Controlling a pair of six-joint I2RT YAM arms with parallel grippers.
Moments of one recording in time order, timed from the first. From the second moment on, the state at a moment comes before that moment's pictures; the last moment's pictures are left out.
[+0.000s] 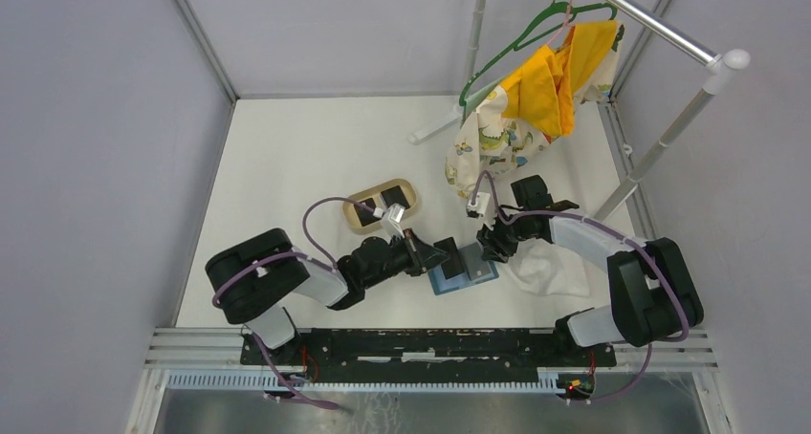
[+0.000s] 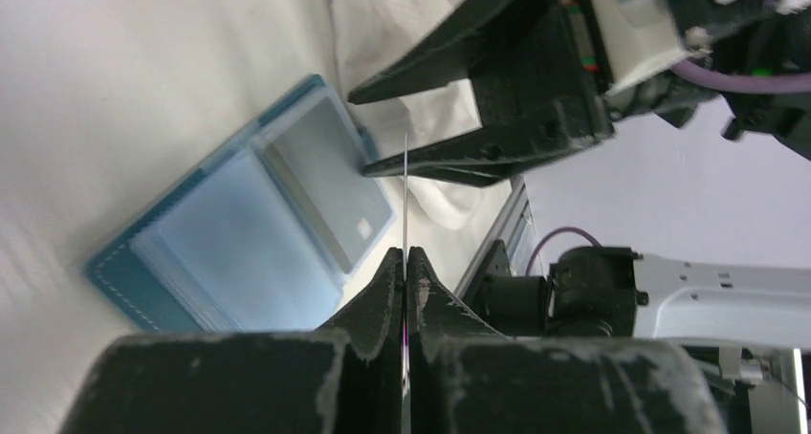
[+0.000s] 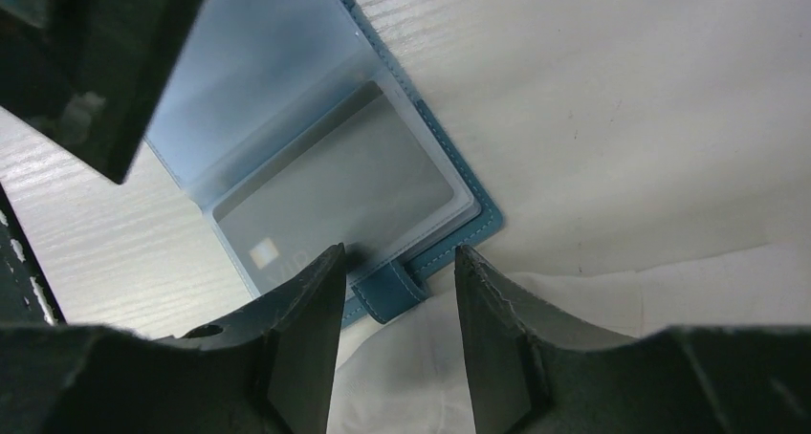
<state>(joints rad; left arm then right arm) -0.98 1.60 0.35 1.06 0.02 -1.09 0.32 1.42 0.69 -0.42 -0.62 -0.73</state>
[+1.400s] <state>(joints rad) -1.01 2.00 0.36 1.38 -0.10 -1.32 0.31 1.44 0.69 -0.41 -0.62 -0.70</state>
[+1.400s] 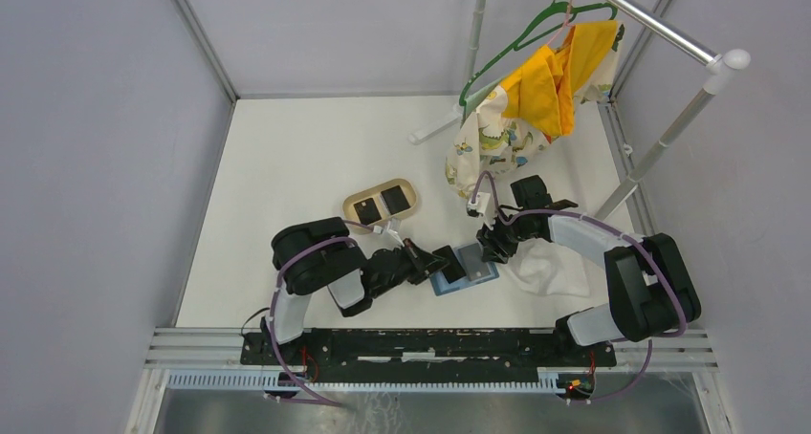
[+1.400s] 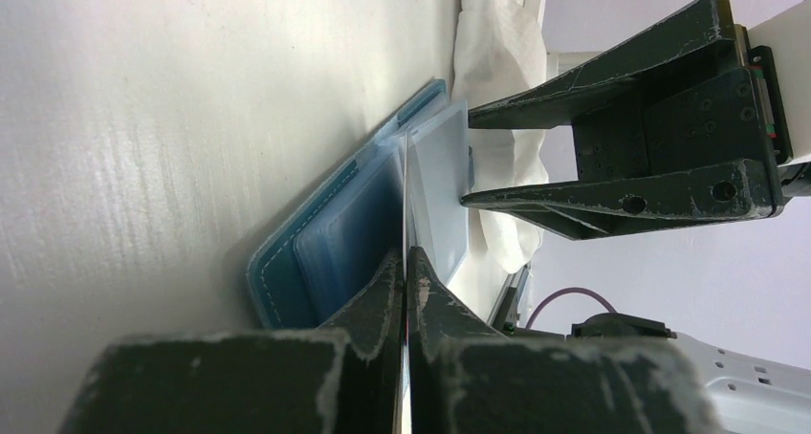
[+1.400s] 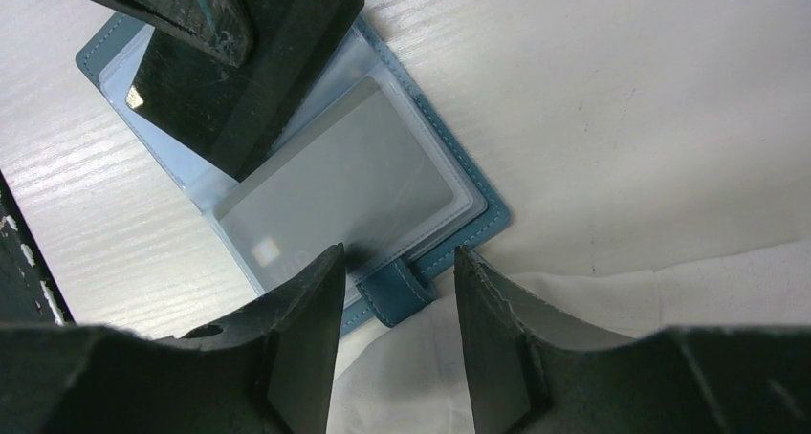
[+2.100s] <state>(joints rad) -1.02 2.03 0.33 1.47 -0.10 -1.34 0.31 1.44 0.69 -0.42 -0.62 -0.70</state>
